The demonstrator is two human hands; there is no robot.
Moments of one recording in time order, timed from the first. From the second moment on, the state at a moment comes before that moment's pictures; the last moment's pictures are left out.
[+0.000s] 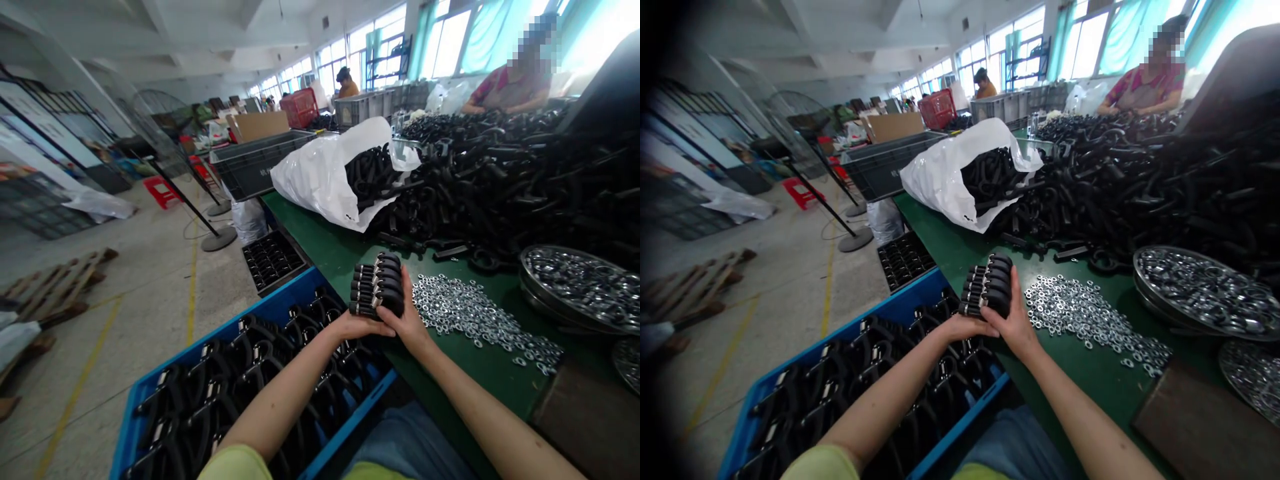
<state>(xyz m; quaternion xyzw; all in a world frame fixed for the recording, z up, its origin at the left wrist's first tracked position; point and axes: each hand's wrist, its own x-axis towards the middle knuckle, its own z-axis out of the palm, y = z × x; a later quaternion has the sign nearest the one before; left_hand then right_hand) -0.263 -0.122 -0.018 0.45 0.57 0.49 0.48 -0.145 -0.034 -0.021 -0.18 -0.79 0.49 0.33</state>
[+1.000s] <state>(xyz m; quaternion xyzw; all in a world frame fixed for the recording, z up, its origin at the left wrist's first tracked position) -0.213 -0.240 0.004 0.24 0.65 0.63 0.34 -0.124 -0.115 0.015 -0.05 -0.79 0.57 0.22</state>
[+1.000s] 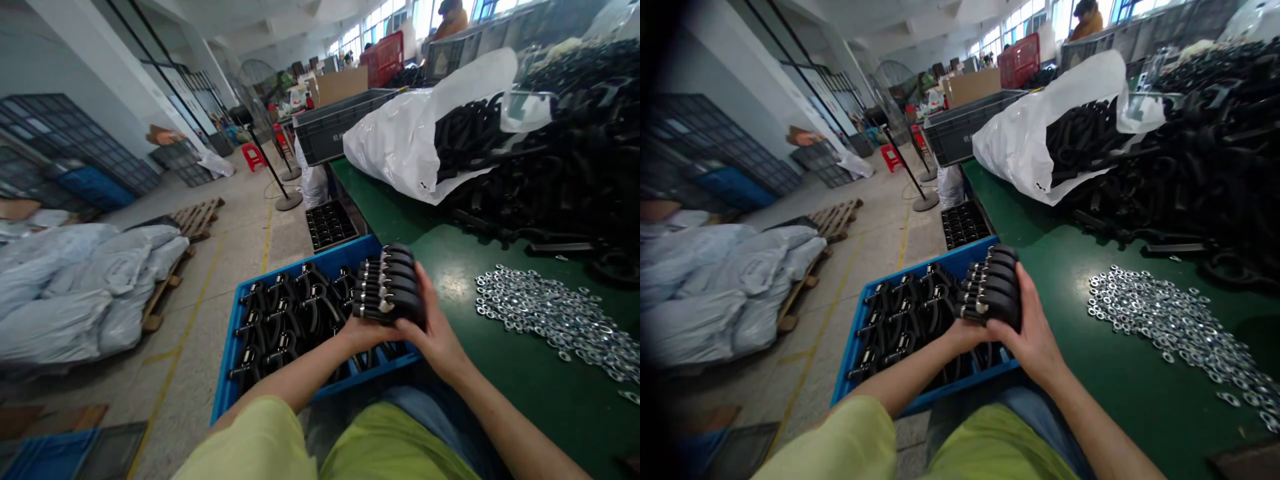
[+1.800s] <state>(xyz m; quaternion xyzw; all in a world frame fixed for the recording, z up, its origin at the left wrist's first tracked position) -0.204 -0.364 -0.034 -0.27 0.52 0.68 0.44 -0.133 -0.216 -0.059 -0.01 -0.76 0.65 -0.08</state>
